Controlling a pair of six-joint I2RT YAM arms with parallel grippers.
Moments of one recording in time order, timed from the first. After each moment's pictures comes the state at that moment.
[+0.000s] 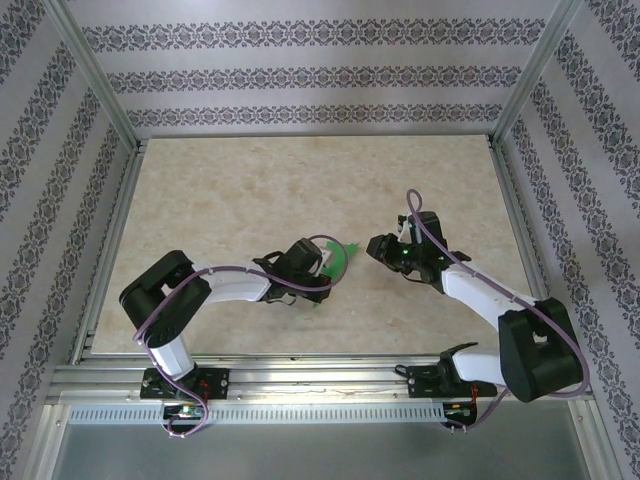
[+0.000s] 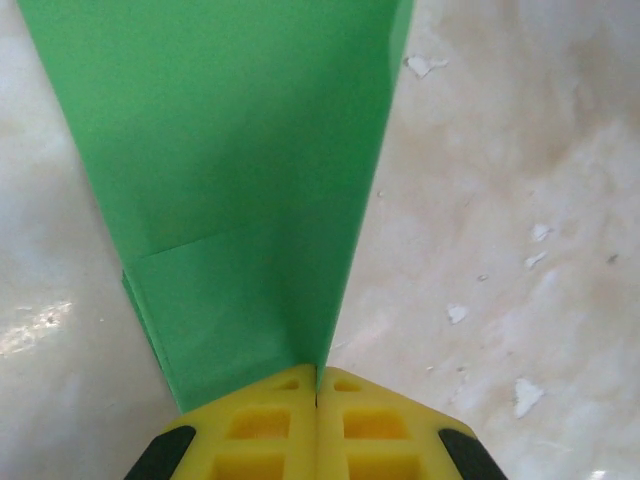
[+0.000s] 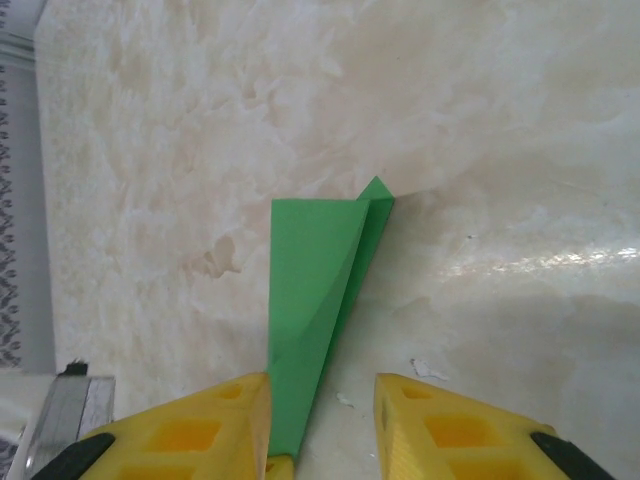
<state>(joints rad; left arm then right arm) -0.80 1.72 0.82 -0.01 0.24 -0.49 0.29 1.29 0.59 -0.08 -0.45 0.81</state>
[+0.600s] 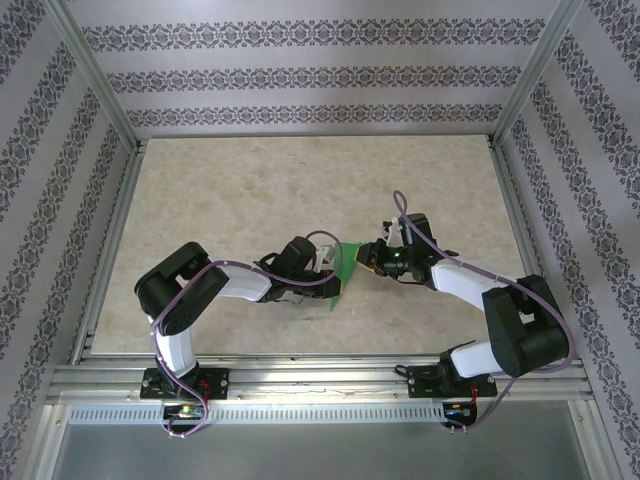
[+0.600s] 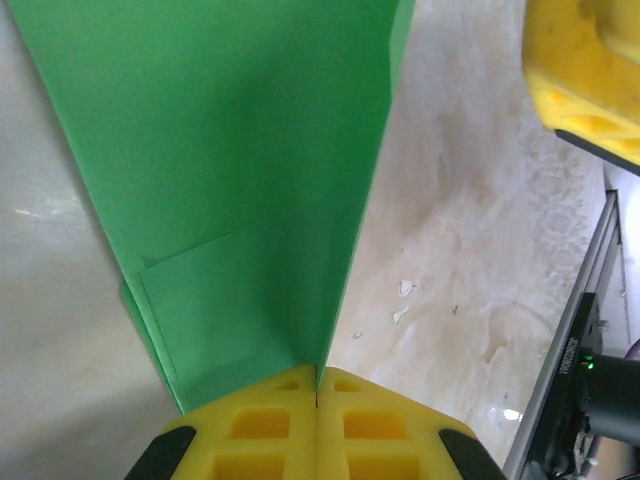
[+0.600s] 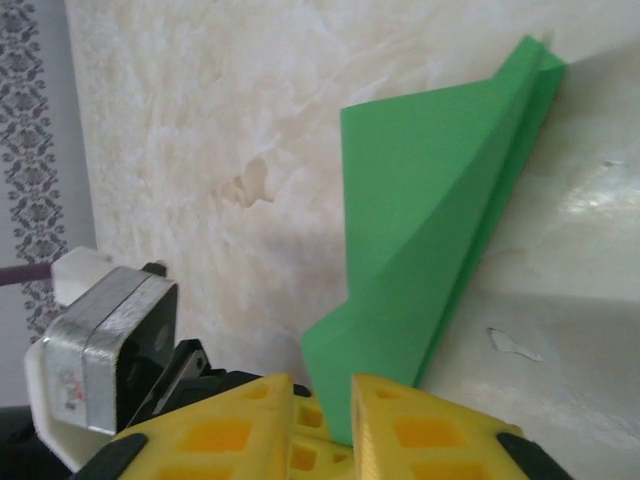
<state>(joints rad) -0.76 1.83 0.77 0.33 0.49 -0.75 0.32 1.42 0.58 0.02 -0.62 0.81</state>
